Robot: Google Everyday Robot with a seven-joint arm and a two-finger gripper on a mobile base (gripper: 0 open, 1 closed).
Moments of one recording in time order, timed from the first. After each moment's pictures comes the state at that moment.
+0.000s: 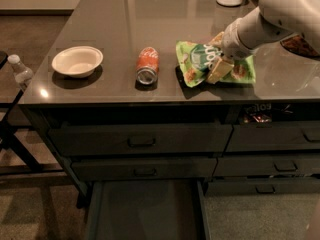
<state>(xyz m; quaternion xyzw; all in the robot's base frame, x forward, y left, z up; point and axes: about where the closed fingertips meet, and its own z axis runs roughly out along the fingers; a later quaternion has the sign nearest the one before) 0.702 -0.176 0.870 -0.63 0.69 -0.04 0.34</state>
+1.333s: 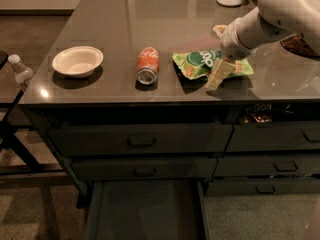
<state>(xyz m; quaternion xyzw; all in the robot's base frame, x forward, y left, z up) 0.702 -0.176 0.870 -0.63 0.69 -0.04 0.34</state>
